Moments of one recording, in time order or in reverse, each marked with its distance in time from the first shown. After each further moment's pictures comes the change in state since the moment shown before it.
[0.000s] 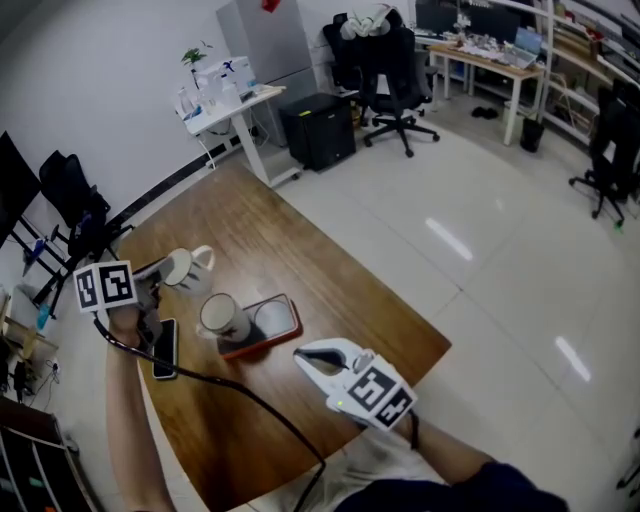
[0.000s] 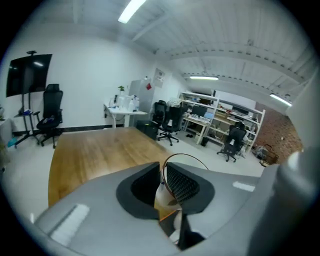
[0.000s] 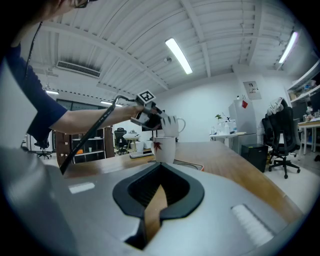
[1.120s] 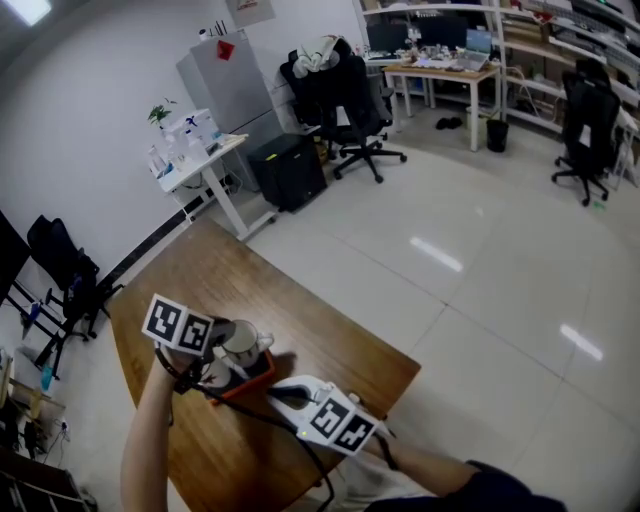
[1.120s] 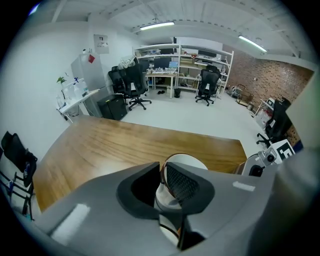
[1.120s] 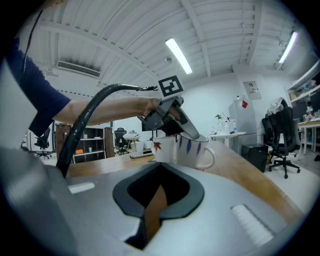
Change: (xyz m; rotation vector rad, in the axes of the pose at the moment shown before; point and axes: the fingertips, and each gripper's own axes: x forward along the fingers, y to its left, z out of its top) left arm 0.096 -0.142 -0.084 0.463 0.485 -0.170; right arm 0.006 0.008 0.000 0.013 0.005 -0.001
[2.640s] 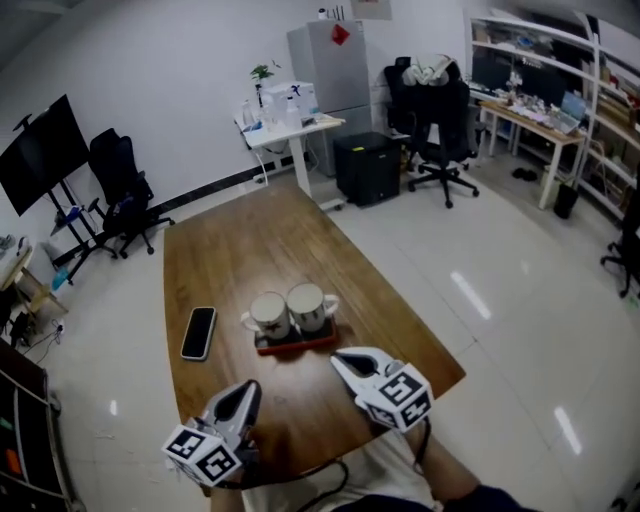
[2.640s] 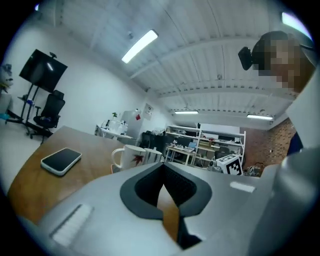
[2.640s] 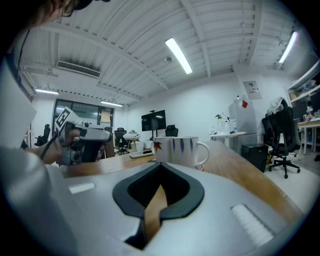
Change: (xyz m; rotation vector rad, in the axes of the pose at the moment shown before) left arm -0.130 -0.116 -0.173 -0.411 -0.966 0.139; right arm -0.018 -0.013 0.005 -0.014 -0.012 -0.012
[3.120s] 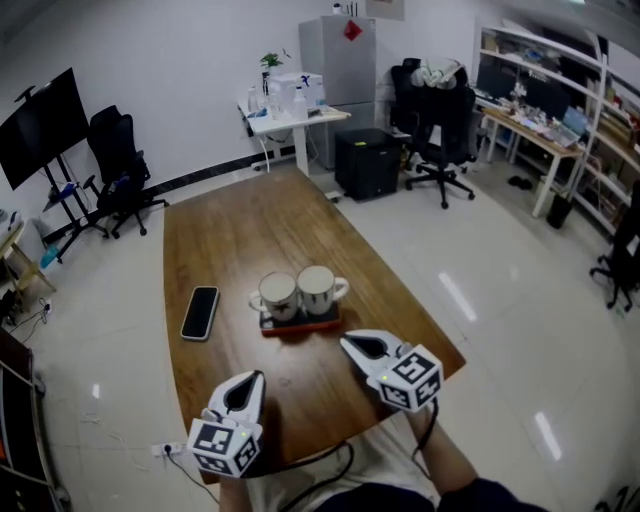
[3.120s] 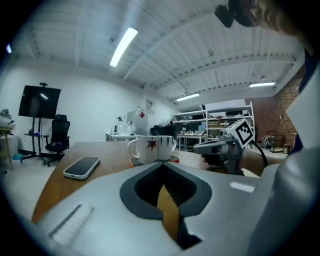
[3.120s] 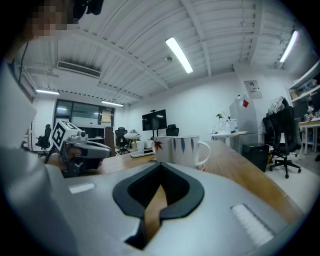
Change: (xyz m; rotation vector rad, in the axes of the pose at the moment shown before) left arm -0.011 0.027 -0.039 0.208 0.092 0.141; right arm 0.006 -0.003 -0.006 0.017 0.006 0.017
